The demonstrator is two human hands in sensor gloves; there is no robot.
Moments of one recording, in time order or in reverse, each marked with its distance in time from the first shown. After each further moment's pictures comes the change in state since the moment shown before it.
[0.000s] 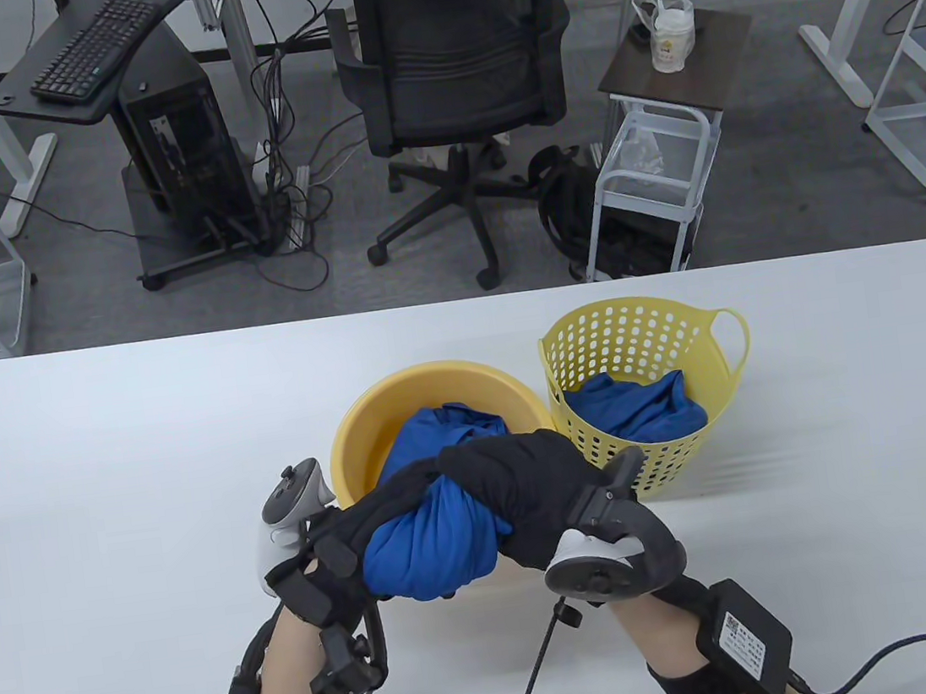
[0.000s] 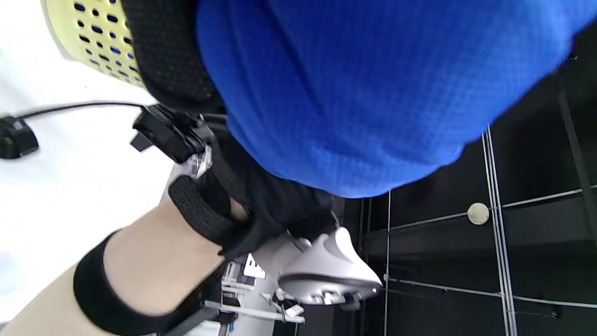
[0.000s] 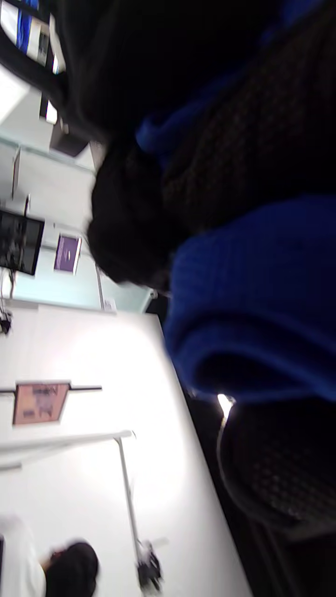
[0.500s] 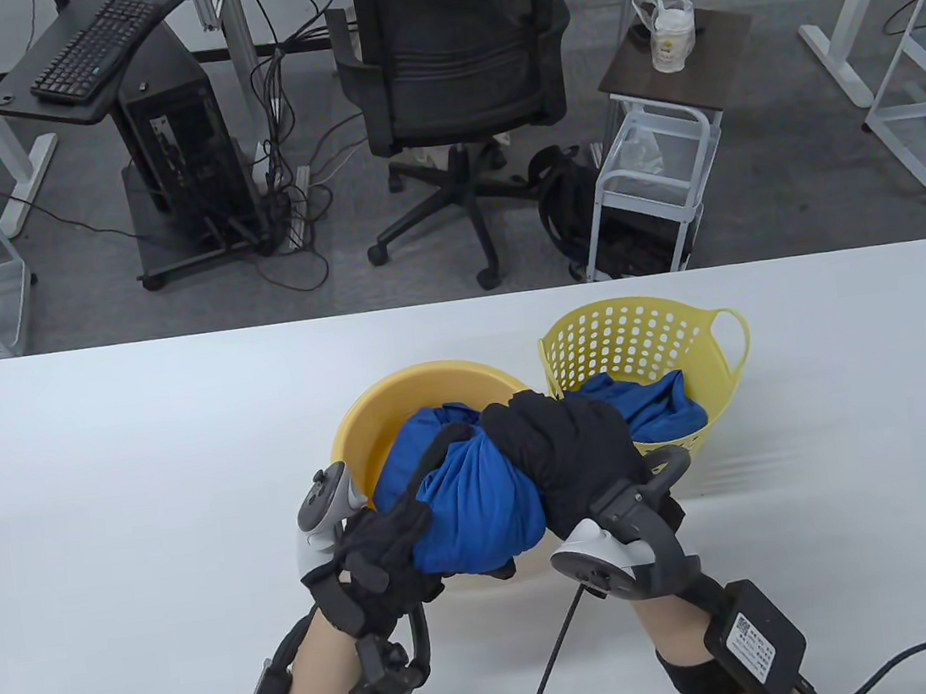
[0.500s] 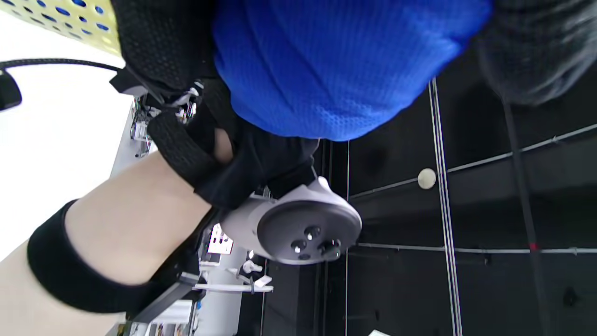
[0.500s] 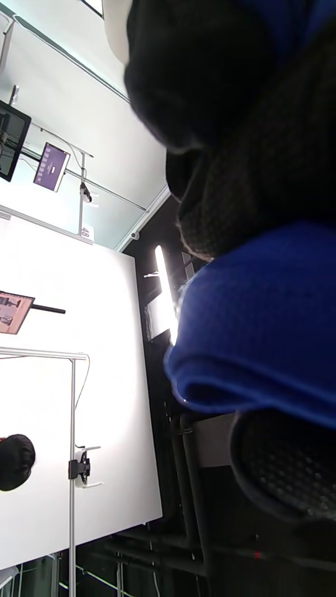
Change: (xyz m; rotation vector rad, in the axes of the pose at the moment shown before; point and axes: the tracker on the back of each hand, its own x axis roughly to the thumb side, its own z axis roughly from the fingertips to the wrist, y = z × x) left_hand -0.006 -0.026 -0.023 -0.161 -0.173 0.012; right_hand -0.015 -0.007 0.006 -0.110 0.094 0.215
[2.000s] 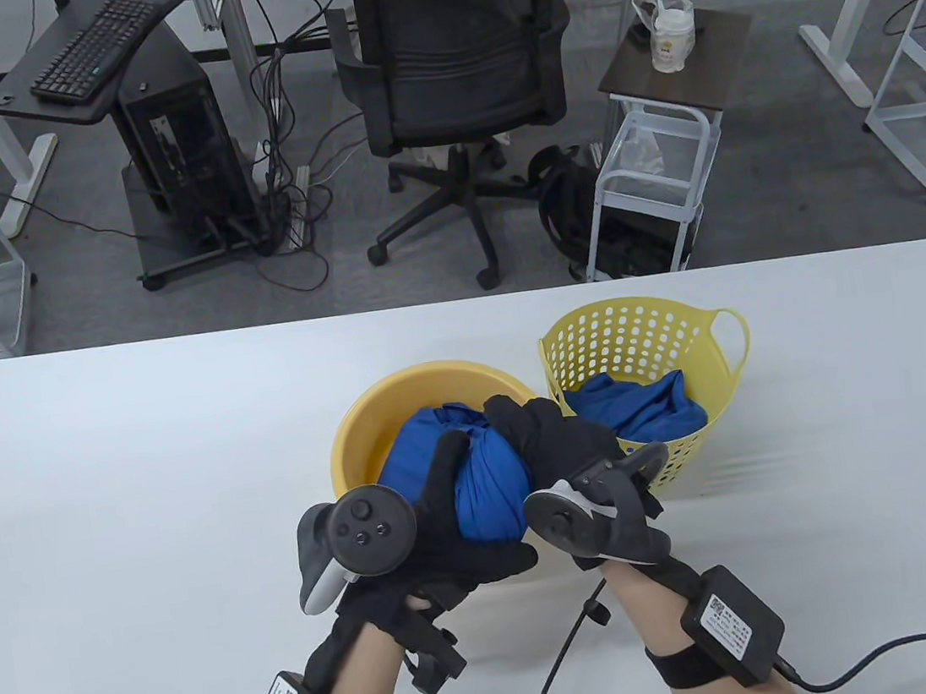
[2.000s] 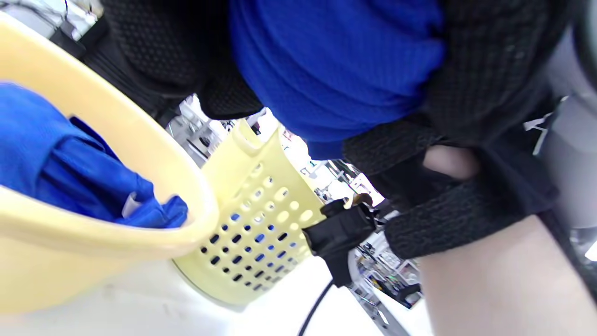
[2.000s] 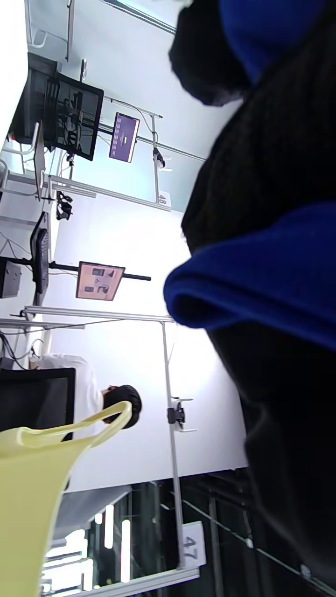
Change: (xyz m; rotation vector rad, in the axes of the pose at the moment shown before) left_hand 0.022 -0.022 -0.002 0.464 0.256 -1.179; right_hand -0.005 0.047 0.007 0.277 0.157 0.031
